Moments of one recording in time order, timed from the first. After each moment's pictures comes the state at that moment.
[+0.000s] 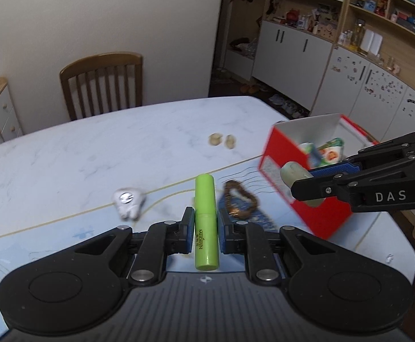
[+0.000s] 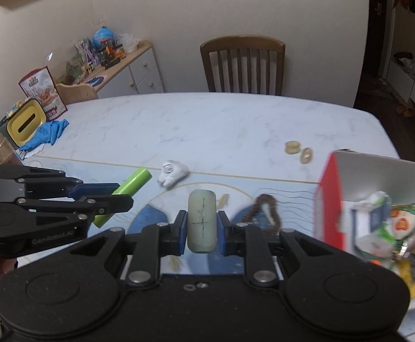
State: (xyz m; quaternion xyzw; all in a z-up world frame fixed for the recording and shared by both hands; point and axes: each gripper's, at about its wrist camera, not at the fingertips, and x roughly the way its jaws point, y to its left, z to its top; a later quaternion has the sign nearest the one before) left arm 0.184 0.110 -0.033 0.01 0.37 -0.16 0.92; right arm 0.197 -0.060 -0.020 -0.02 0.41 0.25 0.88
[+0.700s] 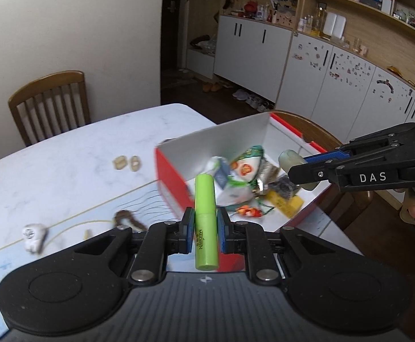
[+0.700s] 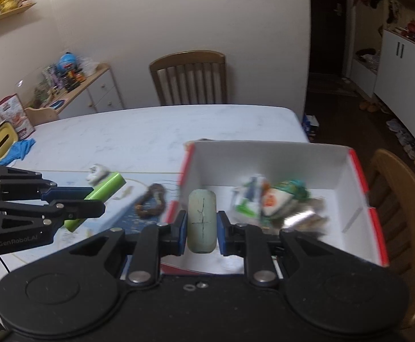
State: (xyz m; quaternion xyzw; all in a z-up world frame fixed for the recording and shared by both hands) left arm 0.191 -0.063 -0.022 0.05 0.37 -0.22 0.90; right arm 0.190 -0.242 -0.008 0.00 0.39 0.20 0.90
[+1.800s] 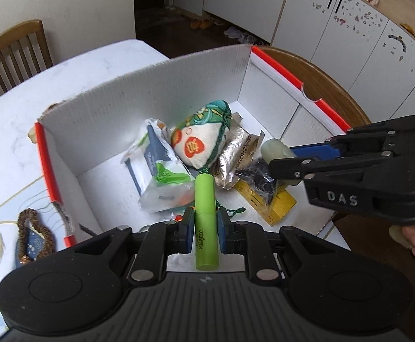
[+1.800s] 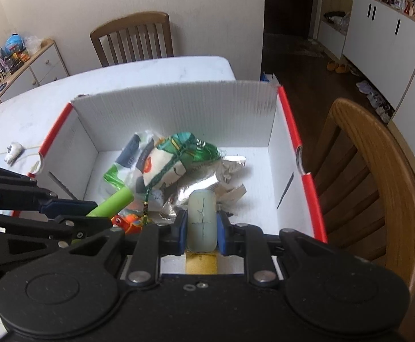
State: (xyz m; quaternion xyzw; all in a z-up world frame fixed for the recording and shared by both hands) left arm 0.281 -0.190 -0.104 0.07 0.49 -0.22 0.84; right arm 0.264 -0.330 -0.097 -0.01 0.47 0.13 0.87
